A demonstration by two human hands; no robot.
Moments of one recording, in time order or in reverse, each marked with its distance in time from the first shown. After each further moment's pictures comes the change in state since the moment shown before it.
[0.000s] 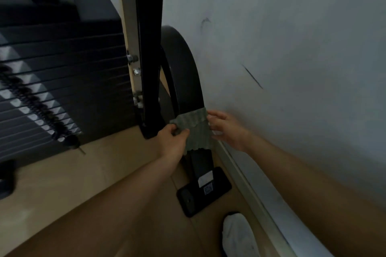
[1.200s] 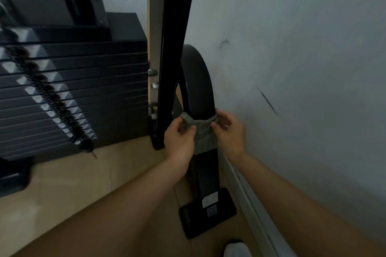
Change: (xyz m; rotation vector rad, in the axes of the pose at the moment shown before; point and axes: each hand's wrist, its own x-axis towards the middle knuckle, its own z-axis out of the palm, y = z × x) left_hand 0.011 0.044 0.001 -0.299 0.133 0.085; right_hand 0.015 -0.032 0.037 -0.209 0.385 -0.501
